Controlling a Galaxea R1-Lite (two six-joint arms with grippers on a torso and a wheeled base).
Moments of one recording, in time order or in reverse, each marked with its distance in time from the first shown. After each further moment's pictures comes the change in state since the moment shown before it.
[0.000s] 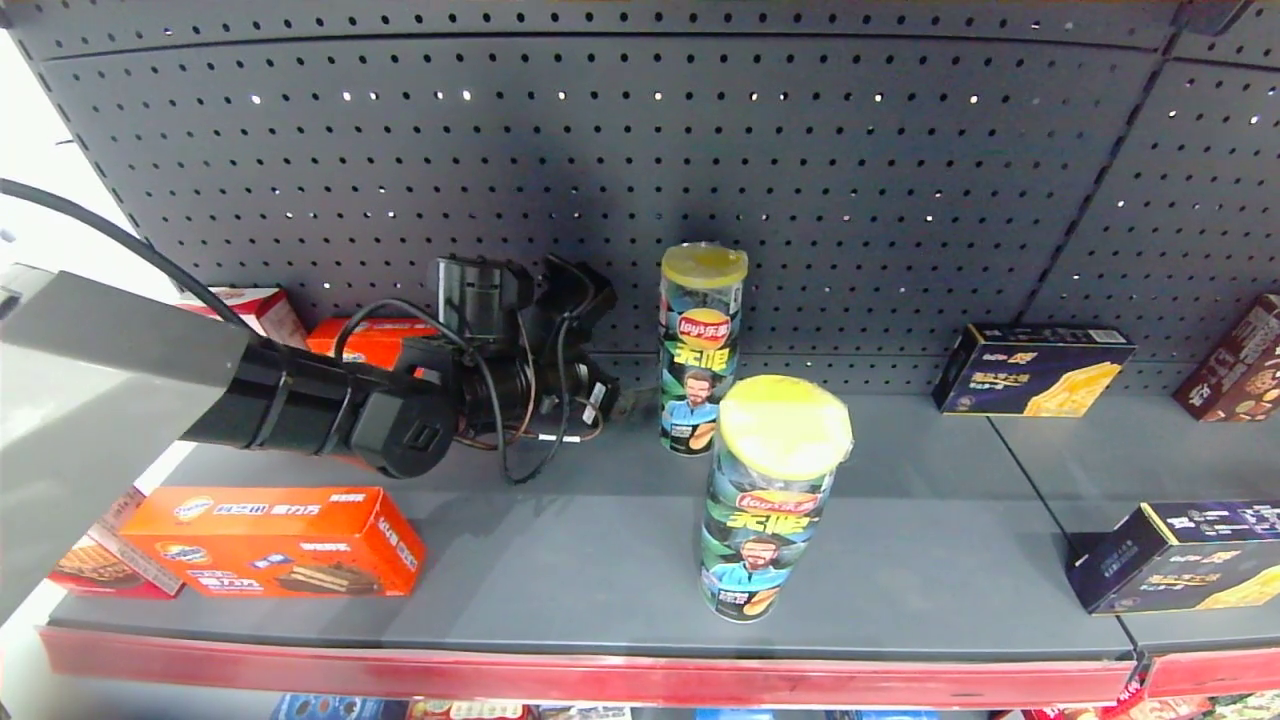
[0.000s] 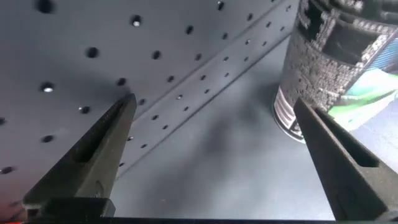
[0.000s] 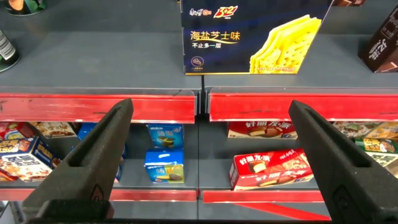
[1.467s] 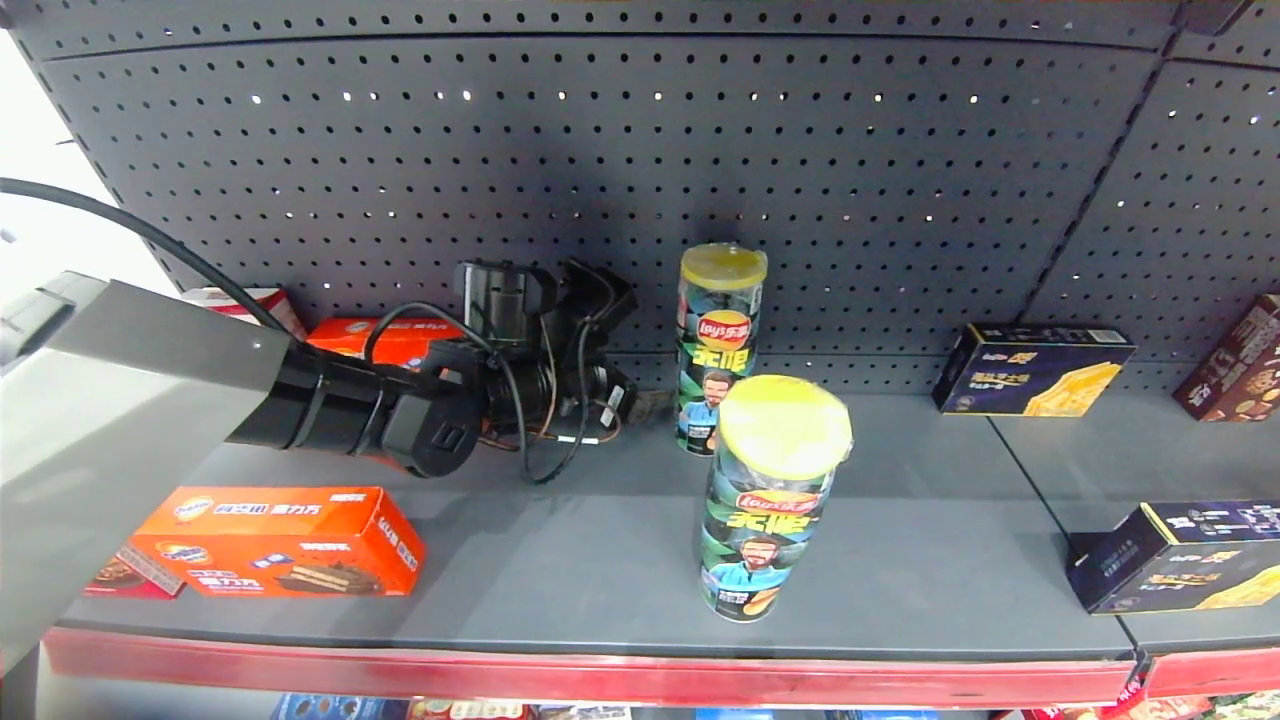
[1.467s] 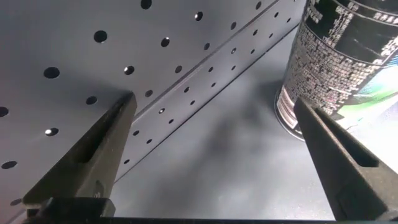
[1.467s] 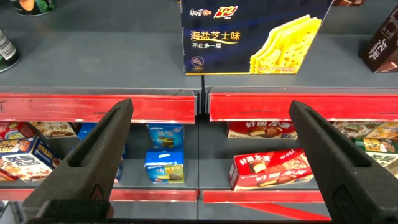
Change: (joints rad) left arm -0.026 0.040 -0.049 0.009 0.008 -0.003; right arm 0.001 0.000 0.000 0.000 0.000 0.000
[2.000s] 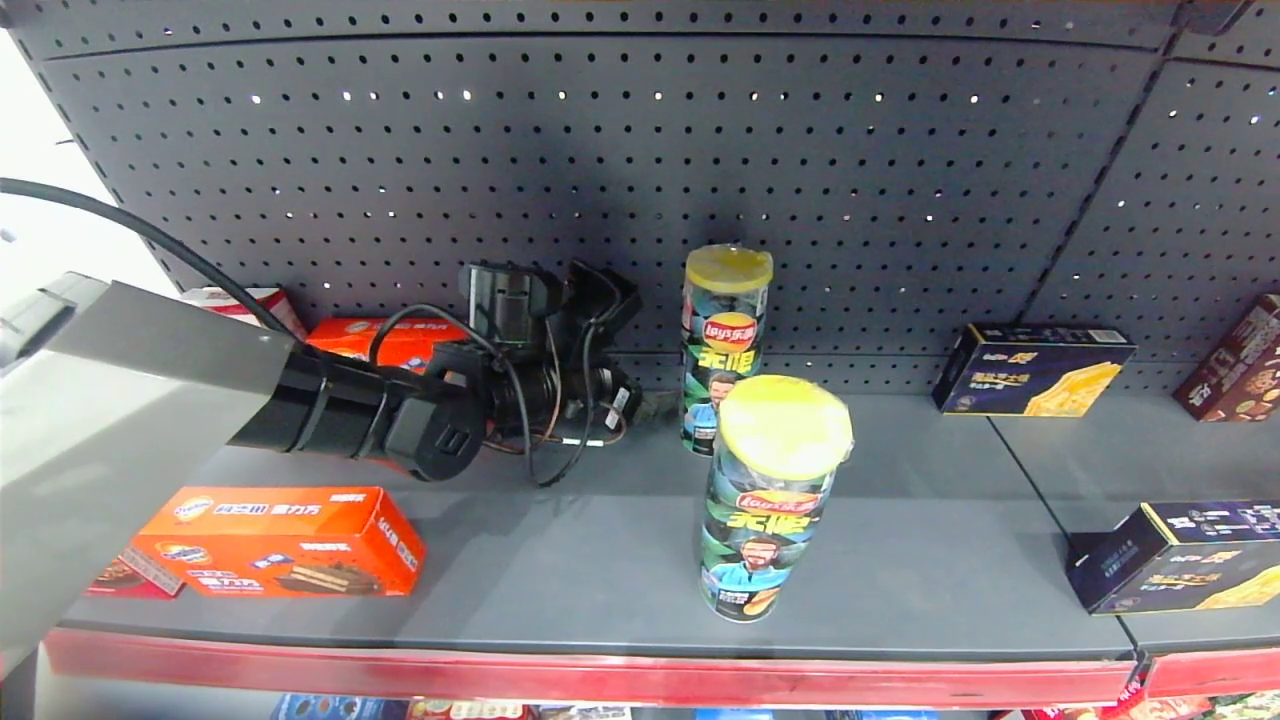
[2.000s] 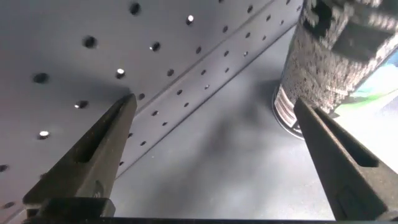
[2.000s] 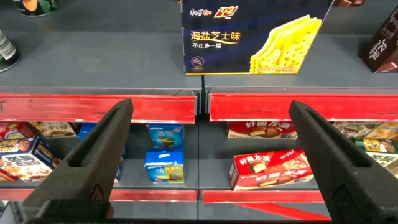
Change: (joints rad) left arm -0.013 -0.006 0.008 -0.006 0.007 -0.003; right arm -0.001 0.000 0.000 0.000 0.000 0.000
